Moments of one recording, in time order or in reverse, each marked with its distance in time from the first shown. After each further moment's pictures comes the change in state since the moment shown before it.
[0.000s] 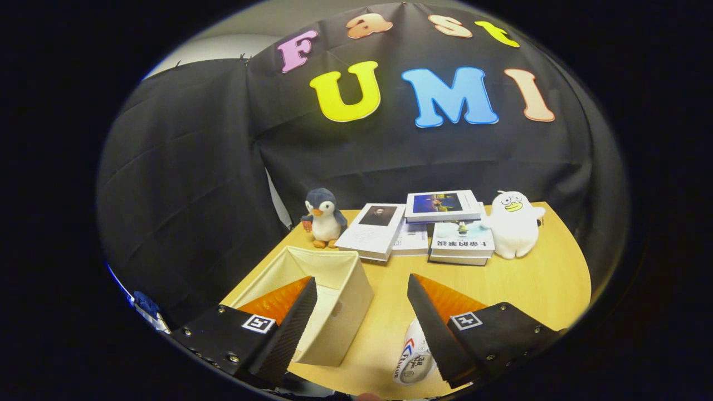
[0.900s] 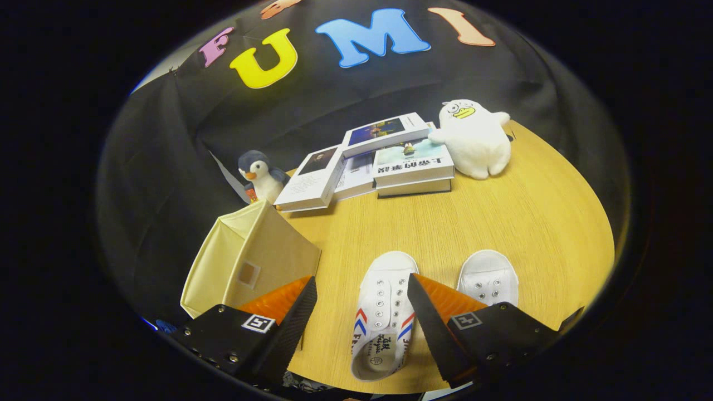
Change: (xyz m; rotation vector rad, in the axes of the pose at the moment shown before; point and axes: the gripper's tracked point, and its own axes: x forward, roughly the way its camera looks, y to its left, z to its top) arm 0.041 -0.105 -0.108 0.257 0.240 -0.090
